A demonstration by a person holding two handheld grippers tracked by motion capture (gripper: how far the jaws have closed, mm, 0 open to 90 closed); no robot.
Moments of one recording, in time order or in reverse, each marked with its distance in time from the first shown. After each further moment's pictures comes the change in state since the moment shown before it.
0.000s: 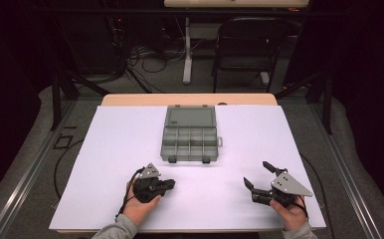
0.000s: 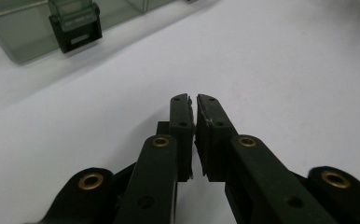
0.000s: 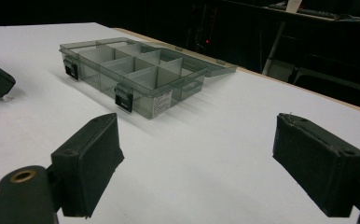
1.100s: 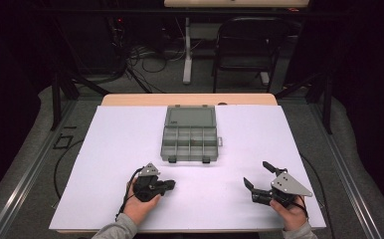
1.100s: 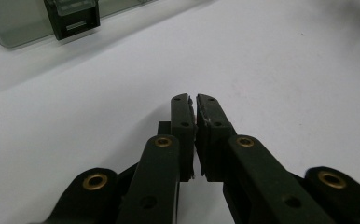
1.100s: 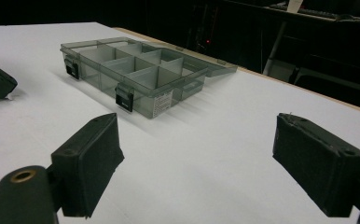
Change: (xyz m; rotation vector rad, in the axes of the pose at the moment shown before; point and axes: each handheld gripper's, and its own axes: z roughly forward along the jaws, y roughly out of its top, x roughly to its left) left arm 0.004 0.001 0.000 -0.001 -0.036 -0.053; right arm 0.000 0.000 0.000 0.003 0.003 -0.002
